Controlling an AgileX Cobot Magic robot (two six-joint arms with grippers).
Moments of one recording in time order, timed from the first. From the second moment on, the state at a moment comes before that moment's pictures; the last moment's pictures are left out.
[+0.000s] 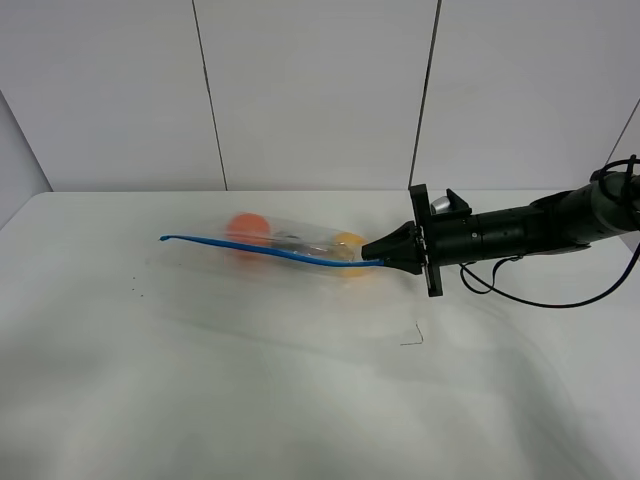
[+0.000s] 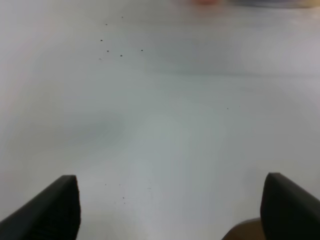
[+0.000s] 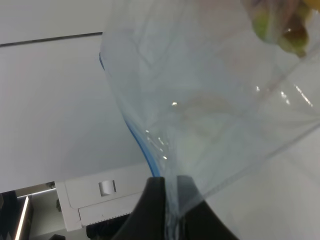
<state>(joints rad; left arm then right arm) -0.03 -0.01 -0.50 -0.06 1.06 0.12 0.05 2.12 -1.11 1.53 1.21 -0.86</state>
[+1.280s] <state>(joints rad) -0.03 -0.01 -0.50 0.00 1.06 0.03 0.05 2.00 -1.76 0.34 1.21 -0.15</state>
